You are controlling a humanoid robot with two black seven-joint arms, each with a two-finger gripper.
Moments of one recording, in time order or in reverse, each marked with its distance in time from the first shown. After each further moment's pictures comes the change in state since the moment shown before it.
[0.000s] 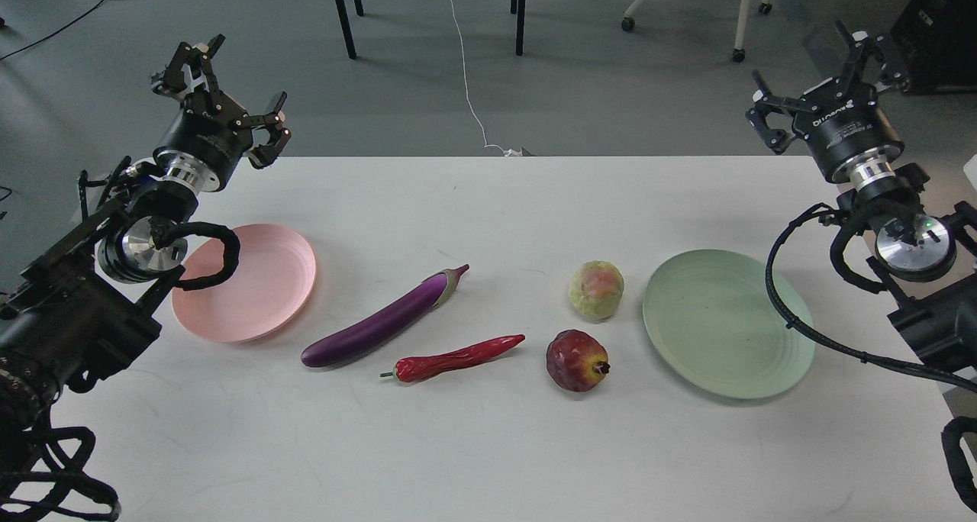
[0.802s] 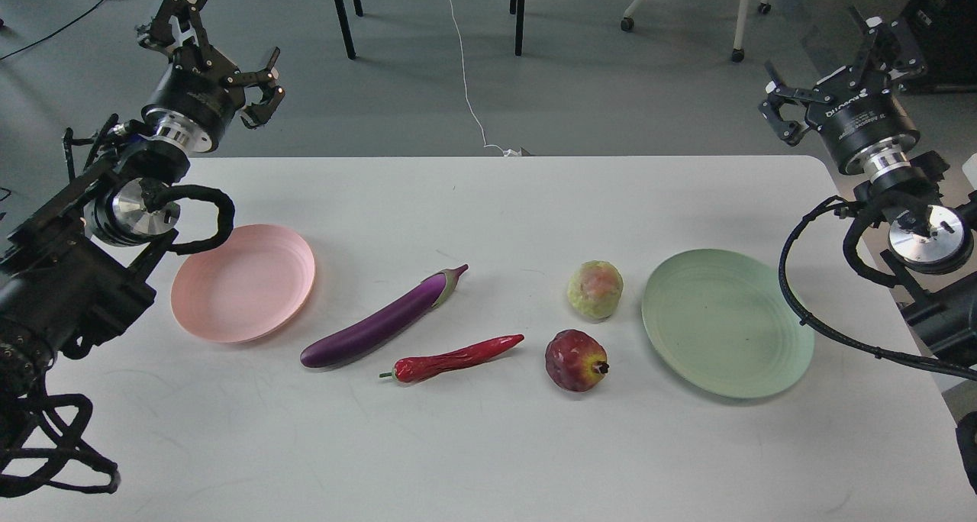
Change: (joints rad) left arm -0.092 0.006 0.011 0.021 0.003 0.009 0.000; right arm 0.036 -0.005 -0.084 -0.009 -0.017 0.000 0.018
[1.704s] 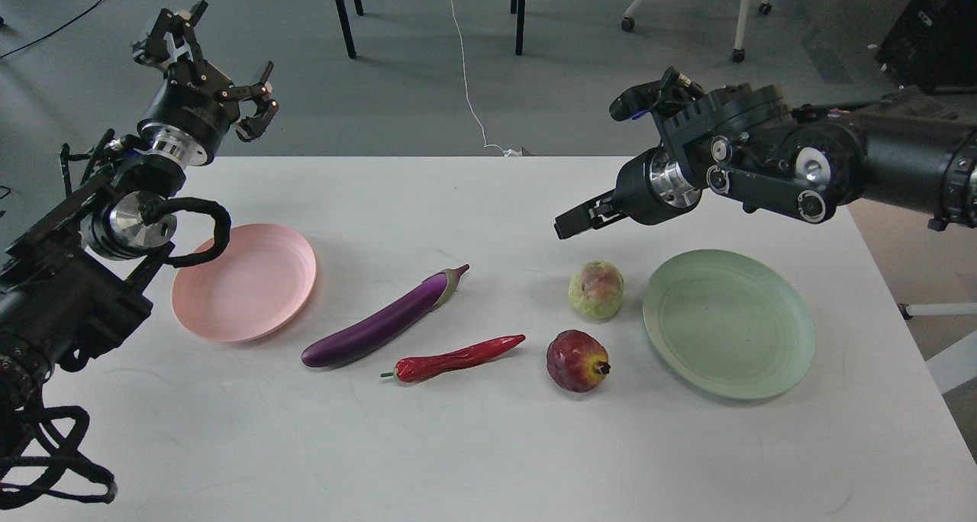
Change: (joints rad) left arm 0.039 0.008 -0.008 0.000 -0.003 0.003 -0.013; right arm 0.739 0.248 -1.457 0.200 -1.065 -0.007 0.021
